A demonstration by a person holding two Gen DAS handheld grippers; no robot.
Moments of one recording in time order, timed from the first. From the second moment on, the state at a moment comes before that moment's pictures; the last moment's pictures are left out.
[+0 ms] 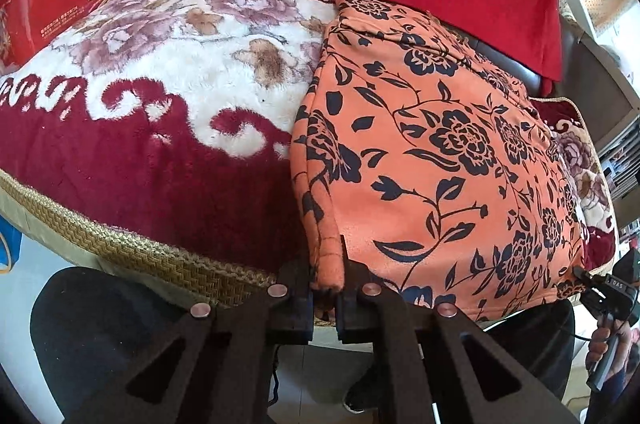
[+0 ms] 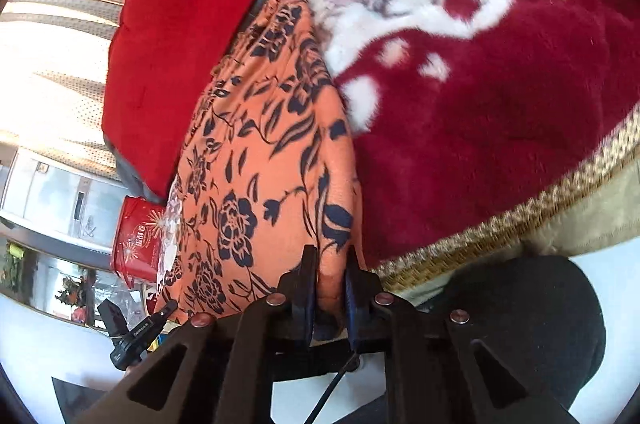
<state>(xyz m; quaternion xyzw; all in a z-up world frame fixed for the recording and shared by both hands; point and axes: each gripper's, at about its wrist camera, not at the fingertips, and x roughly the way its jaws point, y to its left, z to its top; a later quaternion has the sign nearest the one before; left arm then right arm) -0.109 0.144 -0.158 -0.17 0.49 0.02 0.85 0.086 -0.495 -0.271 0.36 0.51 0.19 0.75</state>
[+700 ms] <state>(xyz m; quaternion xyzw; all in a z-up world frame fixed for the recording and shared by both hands) -0.110 0.145 -0.144 -0.17 0.48 0.03 0.86 0.084 -0.498 -0.259 0.37 0.50 0.18 0.76</state>
